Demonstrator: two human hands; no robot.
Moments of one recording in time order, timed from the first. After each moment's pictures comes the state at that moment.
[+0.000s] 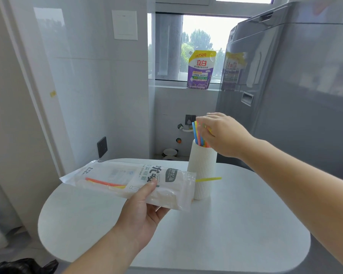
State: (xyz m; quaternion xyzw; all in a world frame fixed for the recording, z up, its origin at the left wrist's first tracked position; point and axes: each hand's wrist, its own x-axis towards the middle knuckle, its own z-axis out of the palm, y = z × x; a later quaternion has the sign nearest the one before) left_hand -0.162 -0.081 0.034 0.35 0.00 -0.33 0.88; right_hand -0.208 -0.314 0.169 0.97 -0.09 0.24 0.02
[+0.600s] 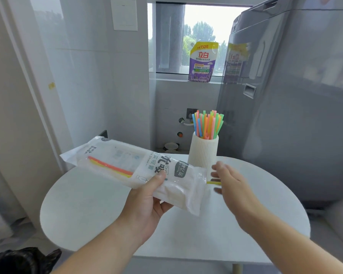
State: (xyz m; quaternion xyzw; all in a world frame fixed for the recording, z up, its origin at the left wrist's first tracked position) left_hand -0.172 -0.084 0.034 0.41 -0.10 -0.31 0.85; right_hand -0.280 -0.249 0.066 0.72 -0.32 0.24 -0.56
